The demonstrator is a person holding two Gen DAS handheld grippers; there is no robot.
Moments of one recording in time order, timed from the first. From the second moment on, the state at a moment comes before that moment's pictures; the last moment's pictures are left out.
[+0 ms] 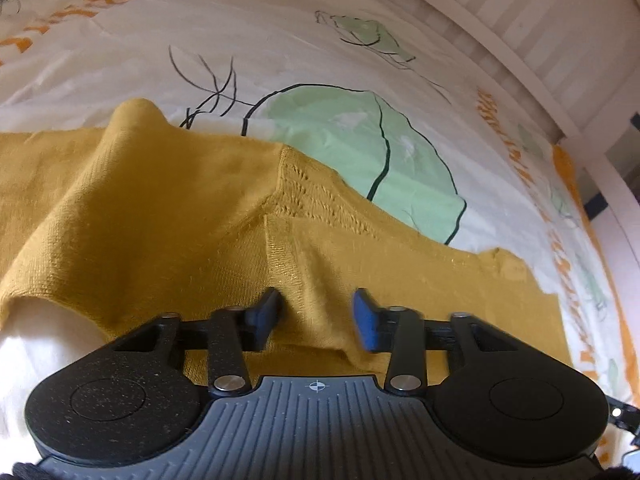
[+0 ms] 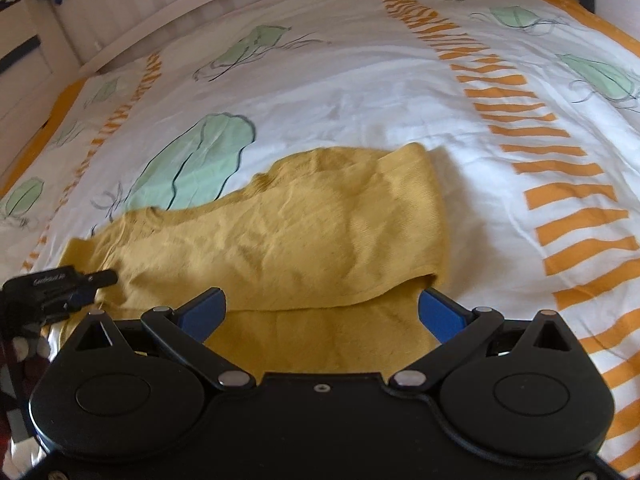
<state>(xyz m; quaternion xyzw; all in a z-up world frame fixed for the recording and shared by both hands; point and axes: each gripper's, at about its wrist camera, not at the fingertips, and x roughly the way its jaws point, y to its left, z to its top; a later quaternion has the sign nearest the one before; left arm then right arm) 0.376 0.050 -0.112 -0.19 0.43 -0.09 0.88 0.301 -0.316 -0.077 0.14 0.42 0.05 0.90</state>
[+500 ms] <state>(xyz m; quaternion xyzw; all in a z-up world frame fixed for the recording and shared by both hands) 0.371 0.072 -0.095 -0.18 0.40 -0.04 0.90 0.295 -0.264 -0.113 0.01 0.46 0.10 0.88</state>
